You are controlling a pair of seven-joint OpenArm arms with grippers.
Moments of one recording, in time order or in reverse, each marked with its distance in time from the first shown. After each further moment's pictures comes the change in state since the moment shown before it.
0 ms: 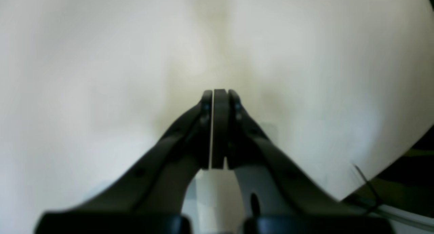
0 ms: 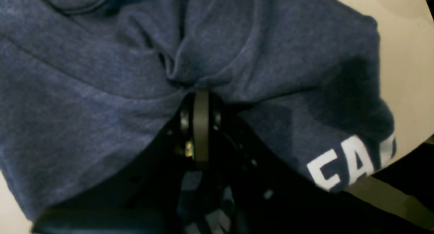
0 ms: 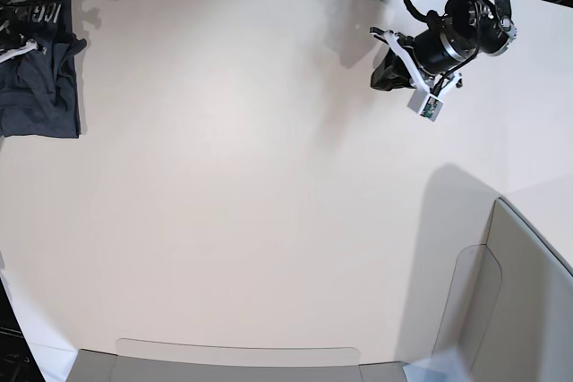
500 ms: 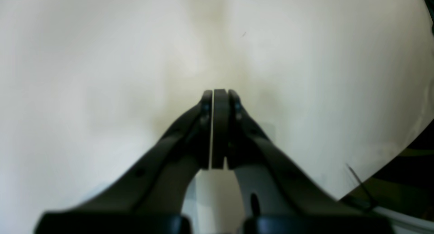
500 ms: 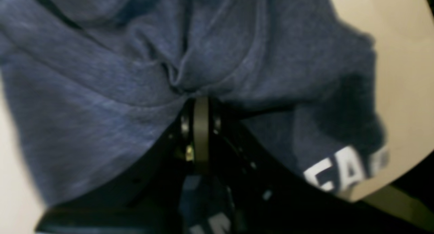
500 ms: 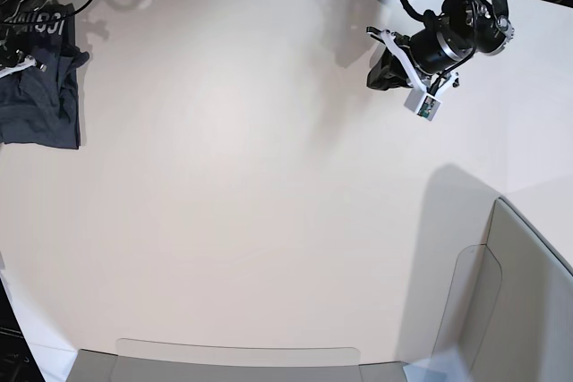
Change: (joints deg) left arm -0.1 1.0 0.5 0.1 0.0 0.0 -0.1; right arm 5.6 -0.6 0.1 5.3 2.0 0.2 -6.5
